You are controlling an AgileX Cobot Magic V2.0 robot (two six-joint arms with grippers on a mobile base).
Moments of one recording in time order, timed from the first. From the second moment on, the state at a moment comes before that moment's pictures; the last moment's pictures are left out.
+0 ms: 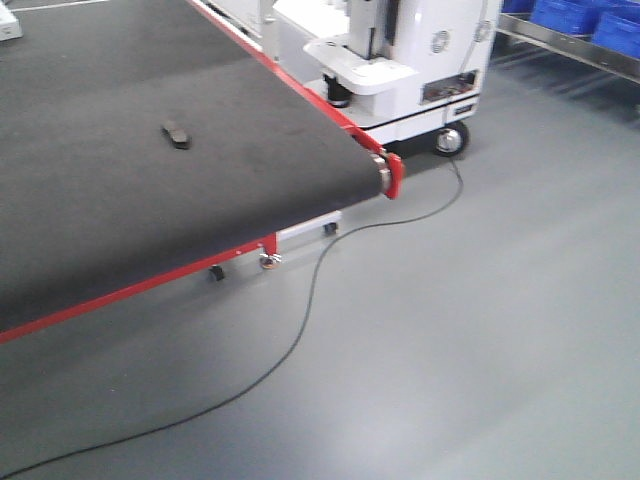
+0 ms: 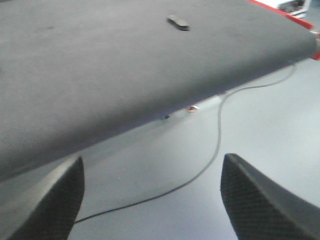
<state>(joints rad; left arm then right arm) -0.03 0.31 -0.58 0.13 0.78 -0.08 -0.01 0.19 -0.42 0.01 0.64 0.01</state>
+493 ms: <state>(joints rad) -0.03 0.31 -0.58 0.13 0.78 -0.08 -0.01 0.19 -0.42 0.01 0.64 0.01</state>
